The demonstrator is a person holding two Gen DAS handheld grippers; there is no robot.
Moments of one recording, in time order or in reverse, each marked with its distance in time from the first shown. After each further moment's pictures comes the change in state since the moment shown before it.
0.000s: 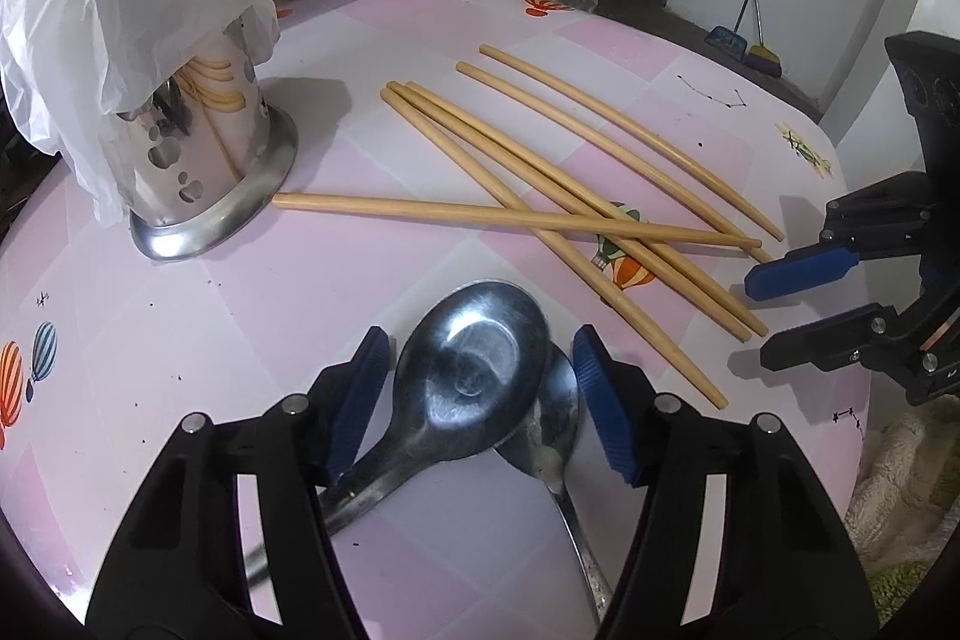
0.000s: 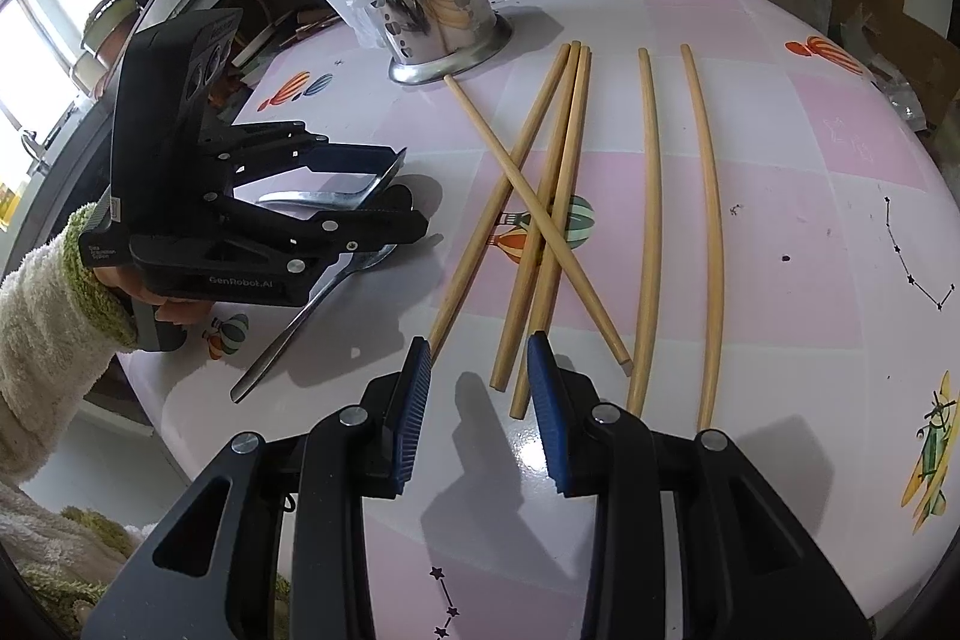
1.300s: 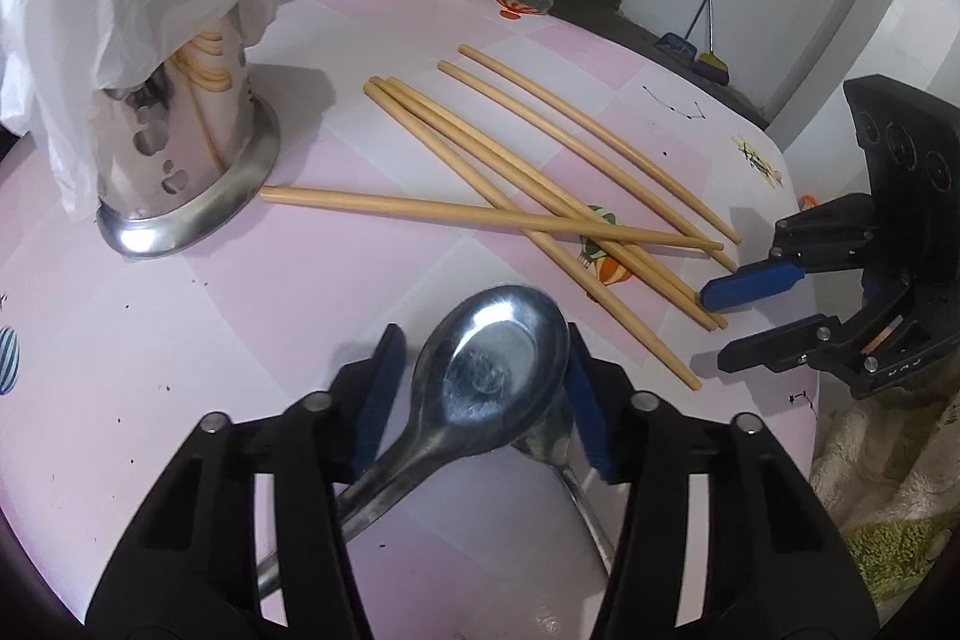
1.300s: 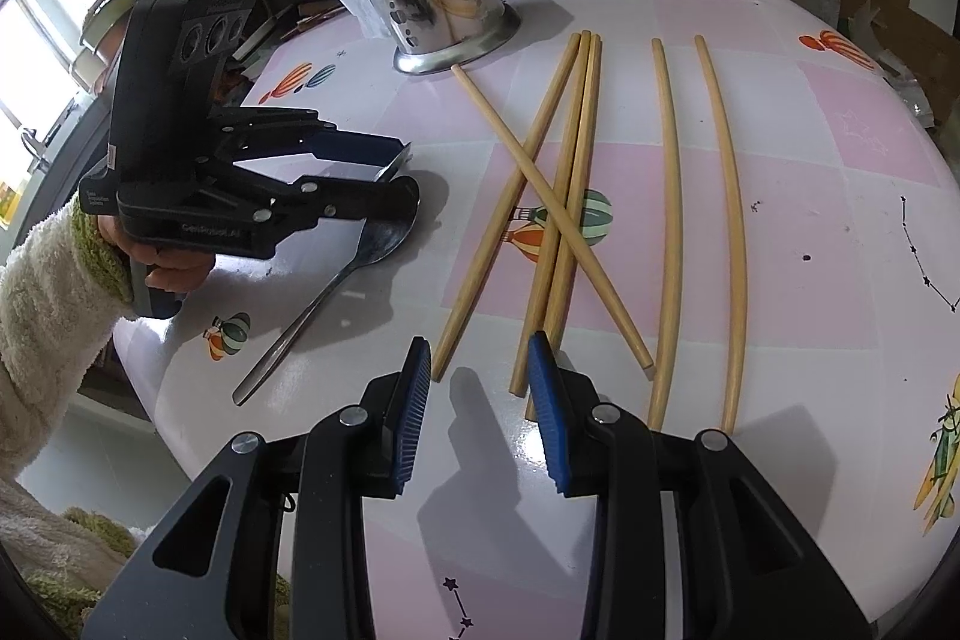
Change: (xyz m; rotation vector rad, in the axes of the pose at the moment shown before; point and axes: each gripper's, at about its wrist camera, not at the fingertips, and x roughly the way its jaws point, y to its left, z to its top) left arm -0.004 0.023 0.001 -0.014 0.011 -0.168; right arm 0.008 0.004 0.002 -0.001 0.022 0.009
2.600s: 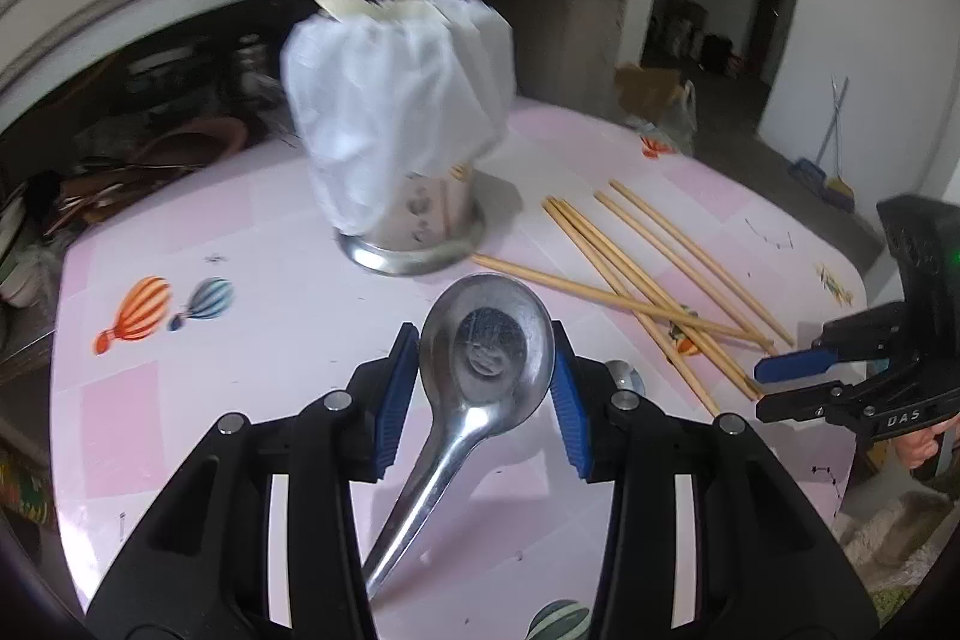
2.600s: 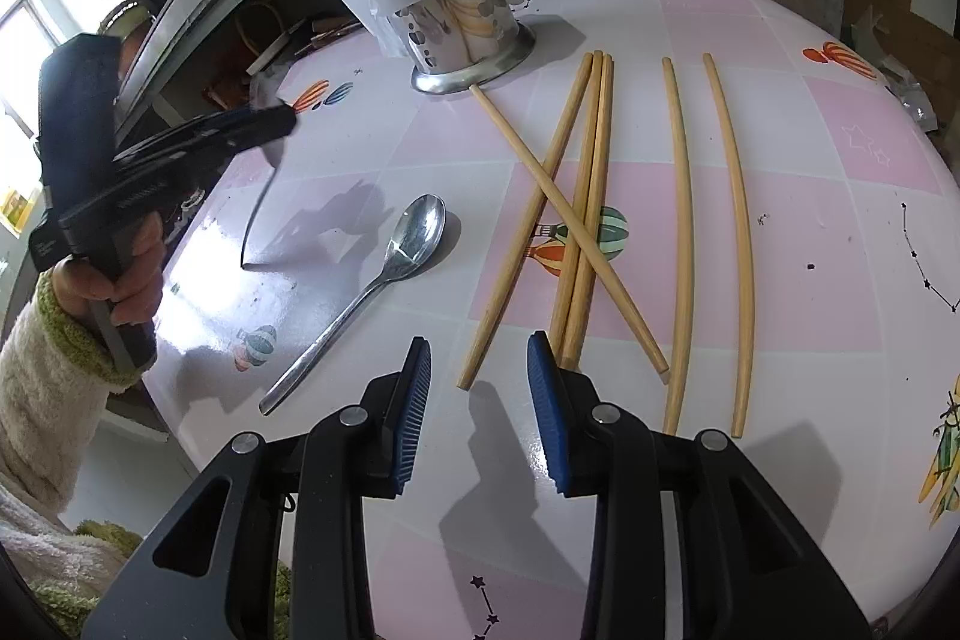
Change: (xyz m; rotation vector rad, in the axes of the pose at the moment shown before) left arm -0.105 -0.004 -0.030 -0.190 -0.302 0.375; right arm -0.008 0.002 -0.002 0.008 -0.040 0.035
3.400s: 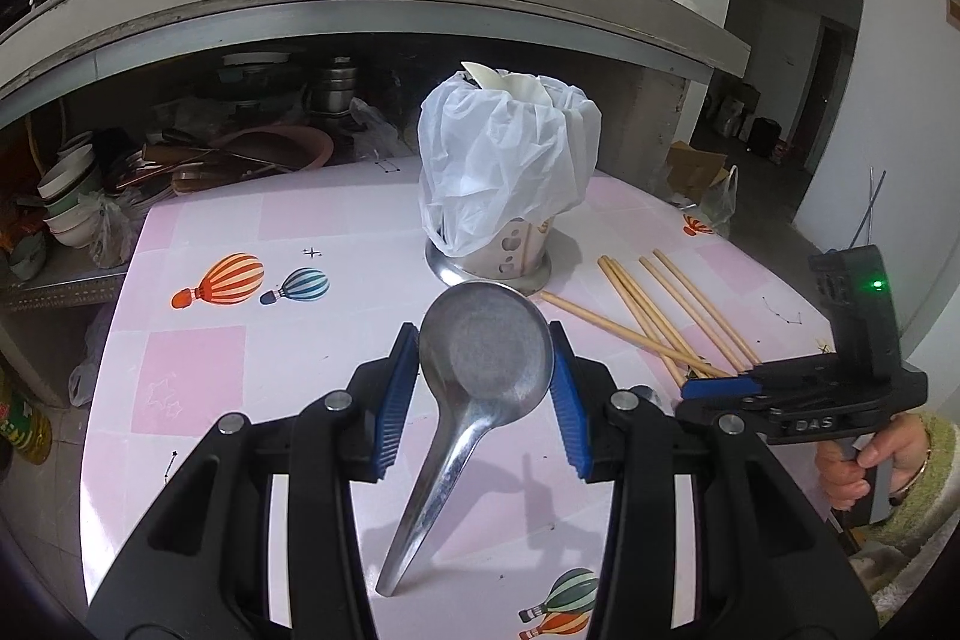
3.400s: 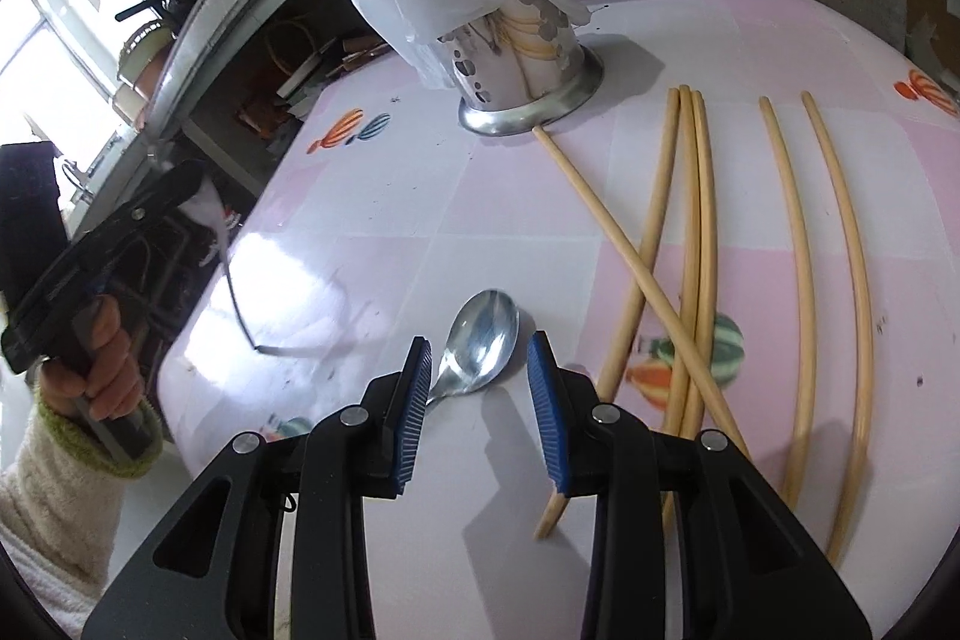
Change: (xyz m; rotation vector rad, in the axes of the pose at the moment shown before) left arm -0.057 0.034 -0.016 -0.158 -0.121 0.070; right arm 0.048 0.019 0.047 0.001 -0.025 0.097
